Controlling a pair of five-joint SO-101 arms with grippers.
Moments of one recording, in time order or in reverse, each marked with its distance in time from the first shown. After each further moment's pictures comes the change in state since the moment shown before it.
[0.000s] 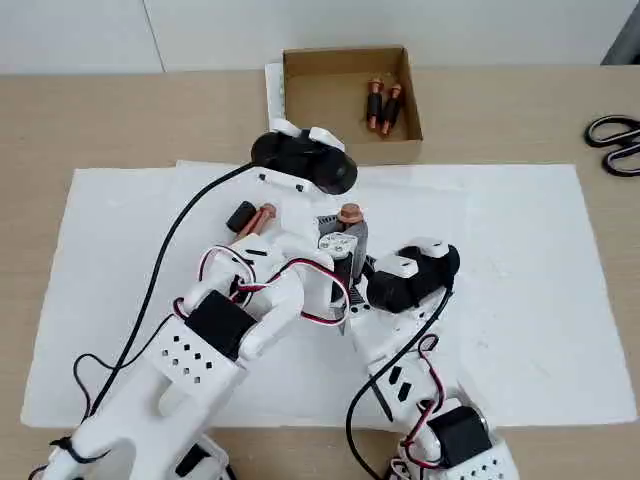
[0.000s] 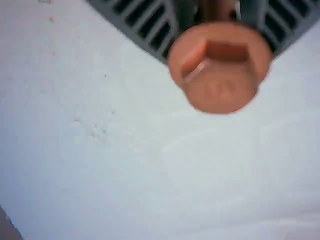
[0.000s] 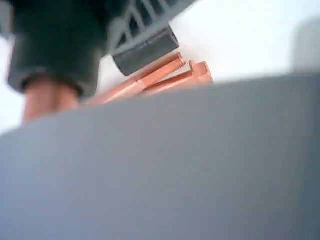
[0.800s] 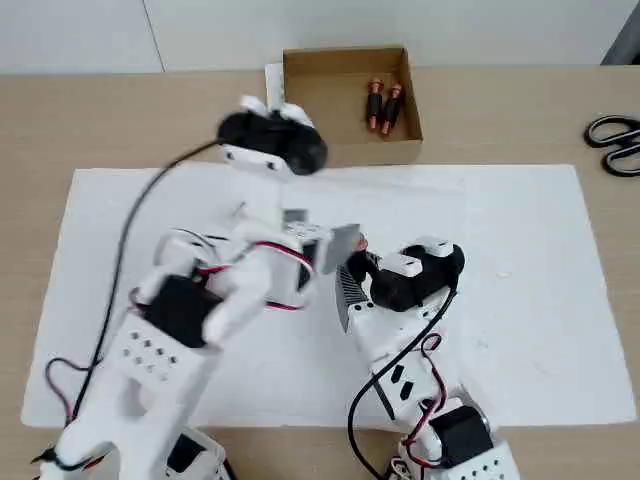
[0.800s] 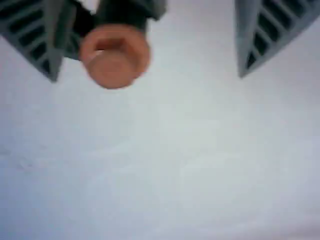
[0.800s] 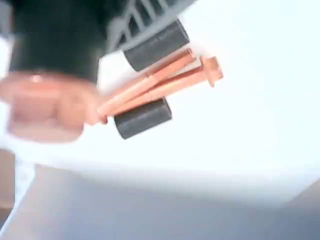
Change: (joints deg) left arm -8.0 0.0 -16.1 23.4 -7.6; right arm 0.3 0.0 -0.1 0.0 0.0
